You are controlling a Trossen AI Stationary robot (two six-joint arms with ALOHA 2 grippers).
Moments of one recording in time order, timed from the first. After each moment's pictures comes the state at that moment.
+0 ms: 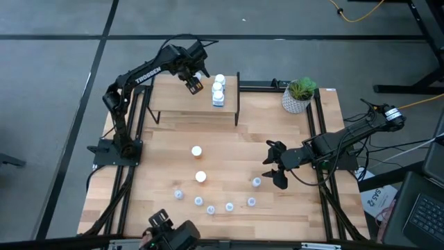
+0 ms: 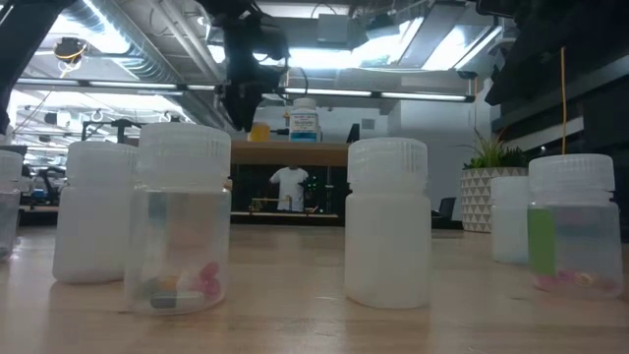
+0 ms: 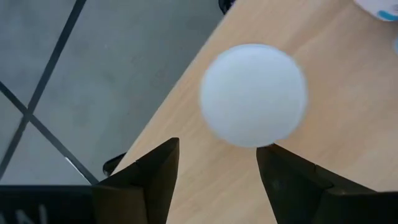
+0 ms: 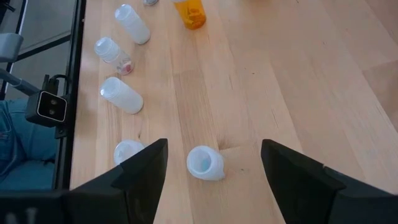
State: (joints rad) left arm 0.71 1.85 1.85 -1.27 -0.27 0.09; right arm 0.40 1.12 0.76 -0.44 0.16 0.62
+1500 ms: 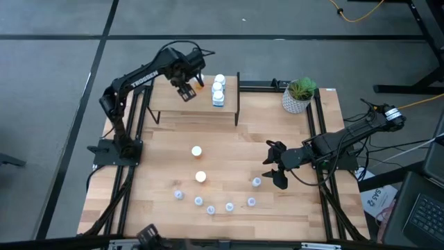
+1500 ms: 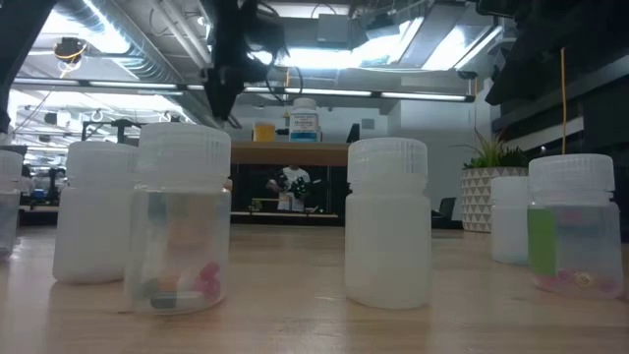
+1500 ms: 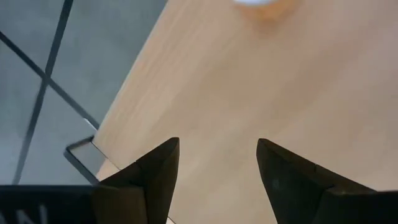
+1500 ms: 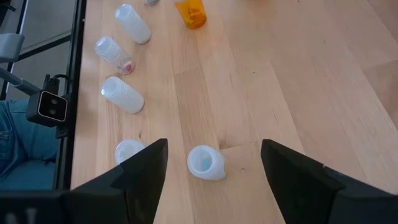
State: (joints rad) left arm 0.64 1.79 1.85 -1.50 -0.35 -0.01; right arm 0.40 1.12 0.76 -0.44 0.15 0.63
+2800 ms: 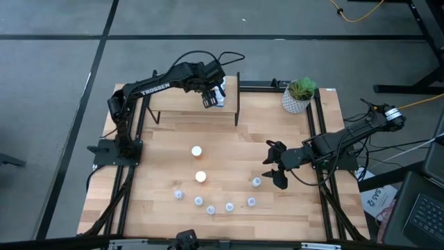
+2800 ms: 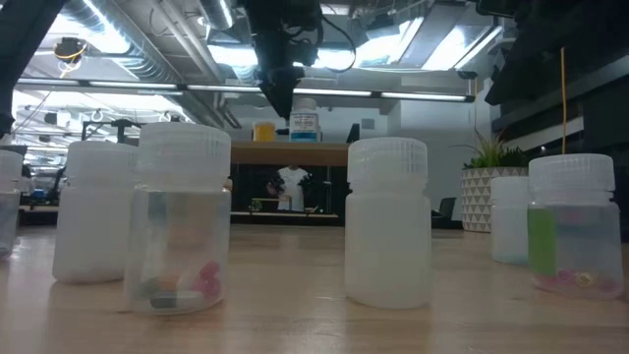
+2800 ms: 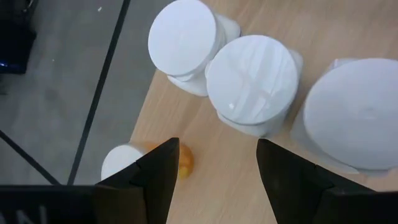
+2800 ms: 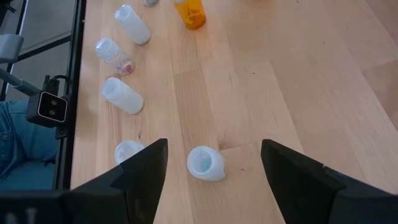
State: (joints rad) left arm 0.46 1.85 1.85 -1.10 -0.38 0.17; right arm 0.40 1.12 0.76 -0.44 0.16 0.63
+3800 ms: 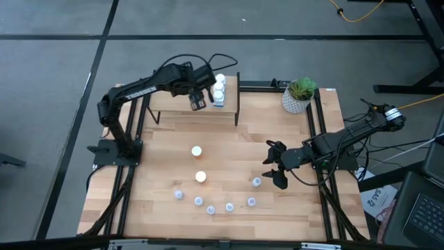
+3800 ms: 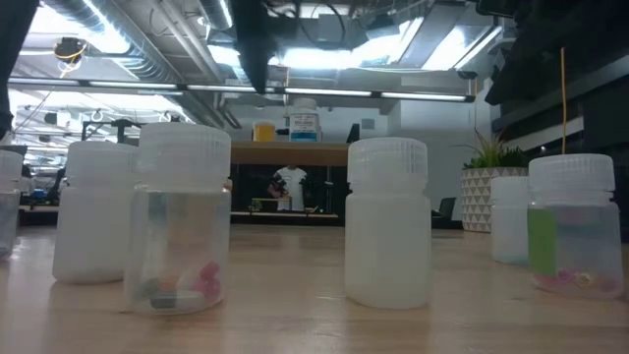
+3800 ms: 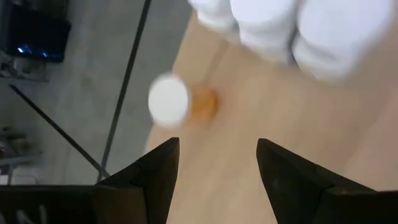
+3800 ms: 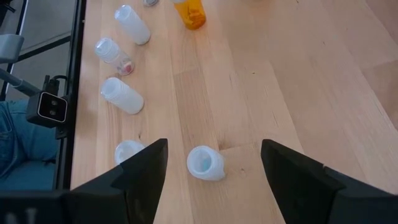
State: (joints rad) left arm 0.39 1.73 1.86 -1.30 -0.52 0.10; right arm 0.40 1.12 0.76 -0.44 0.16 0.63
